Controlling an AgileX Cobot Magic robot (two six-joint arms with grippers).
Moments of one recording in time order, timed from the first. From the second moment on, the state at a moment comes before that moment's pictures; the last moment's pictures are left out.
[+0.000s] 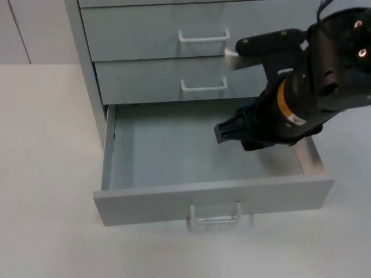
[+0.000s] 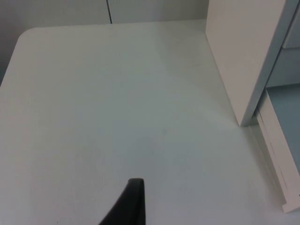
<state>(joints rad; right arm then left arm) 0.74 1.93 -1.09 -1.06 0.41 1.35 -0.05 0.54 -0.61 0.02 0.73 -0.03</state>
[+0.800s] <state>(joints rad) 0.72 2.04 -1.09 -1.06 0.32 1.37 -0.05 0.54 -0.61 0.02 0.73 -0.03</state>
